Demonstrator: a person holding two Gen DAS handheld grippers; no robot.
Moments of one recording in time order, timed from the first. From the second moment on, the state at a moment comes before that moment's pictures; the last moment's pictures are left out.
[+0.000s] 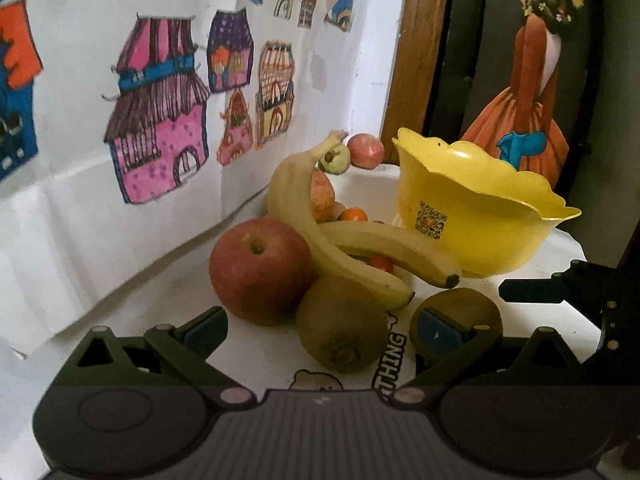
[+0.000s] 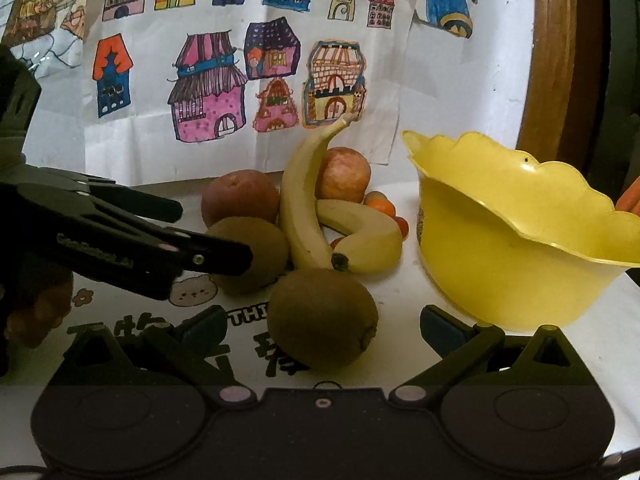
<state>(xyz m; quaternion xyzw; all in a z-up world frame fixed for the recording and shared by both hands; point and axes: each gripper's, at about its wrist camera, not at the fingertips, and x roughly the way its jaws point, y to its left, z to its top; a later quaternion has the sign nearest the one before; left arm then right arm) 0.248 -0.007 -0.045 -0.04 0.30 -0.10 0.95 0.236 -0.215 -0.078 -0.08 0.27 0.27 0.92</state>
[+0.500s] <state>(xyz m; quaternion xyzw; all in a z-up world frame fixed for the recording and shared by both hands) 0.261 -0.013 -0.055 -0.05 0.32 -0.10 0.94 0.256 -0.204 -0.090 -0.08 0.29 0.27 0.92</state>
